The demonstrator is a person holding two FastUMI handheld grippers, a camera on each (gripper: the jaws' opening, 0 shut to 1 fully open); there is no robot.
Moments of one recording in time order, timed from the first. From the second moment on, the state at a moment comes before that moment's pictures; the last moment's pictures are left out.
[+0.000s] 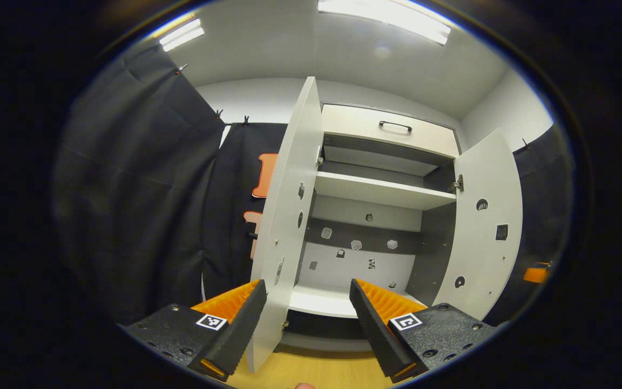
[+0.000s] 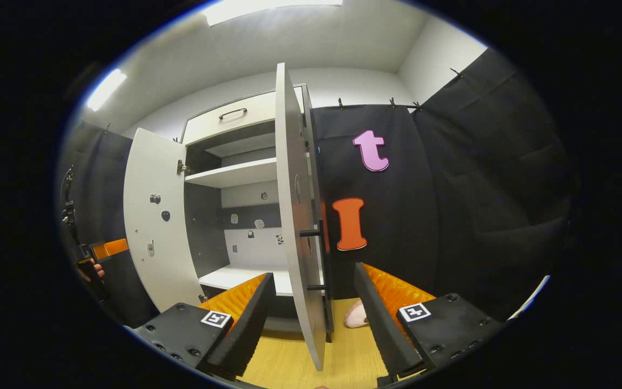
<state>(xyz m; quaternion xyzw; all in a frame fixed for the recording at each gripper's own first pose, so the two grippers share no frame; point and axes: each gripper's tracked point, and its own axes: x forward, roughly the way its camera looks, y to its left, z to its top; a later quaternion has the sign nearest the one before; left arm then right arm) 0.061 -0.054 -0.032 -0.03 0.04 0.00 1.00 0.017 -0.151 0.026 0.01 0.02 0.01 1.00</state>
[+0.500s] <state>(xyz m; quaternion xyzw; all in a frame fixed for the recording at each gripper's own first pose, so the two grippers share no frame) 0.060 -0.059 -0.026 -0.01 0.04 -0.02 1.00 0.021 -0.152 0.021 0.01 0.03 0.01 1.00</state>
